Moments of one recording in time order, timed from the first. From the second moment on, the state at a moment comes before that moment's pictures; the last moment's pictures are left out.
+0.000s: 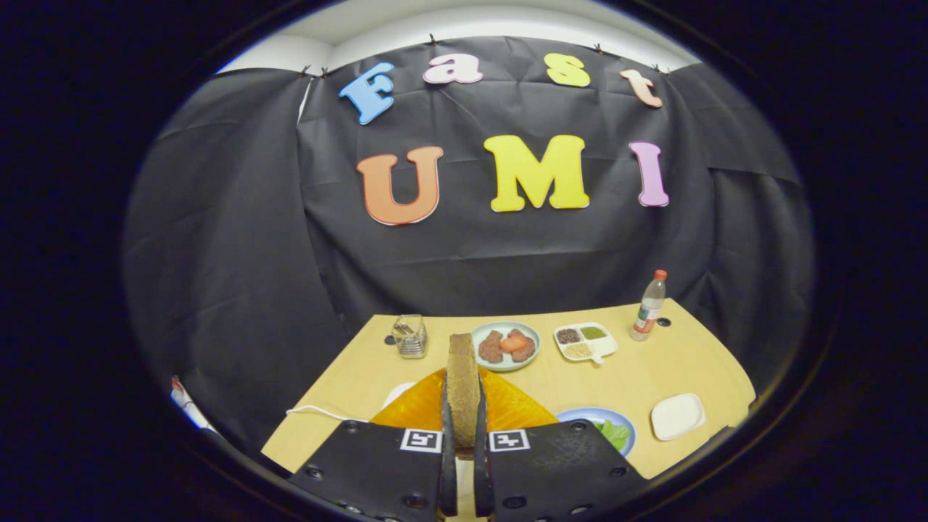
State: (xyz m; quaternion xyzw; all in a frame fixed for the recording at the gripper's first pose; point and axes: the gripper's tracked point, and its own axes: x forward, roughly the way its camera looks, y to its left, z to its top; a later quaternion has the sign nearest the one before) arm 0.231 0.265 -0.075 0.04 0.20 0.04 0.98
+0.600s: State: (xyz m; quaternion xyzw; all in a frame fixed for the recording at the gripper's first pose) arm 0.249 0.171 -0.198 0.04 0.27 -0.02 0.96
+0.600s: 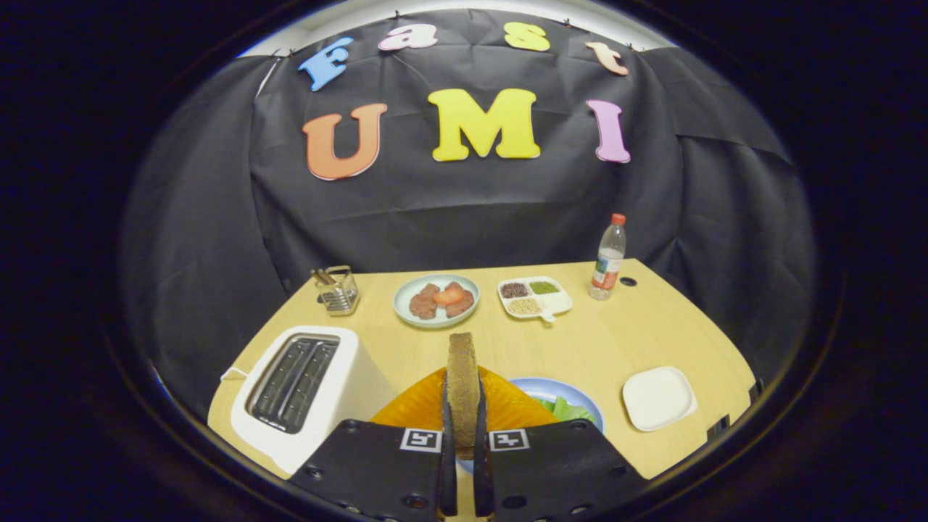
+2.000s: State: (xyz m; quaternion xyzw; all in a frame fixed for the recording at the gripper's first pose) arm 0.243 0.066 -0.323 0.04 0.34 -0.03 0.94
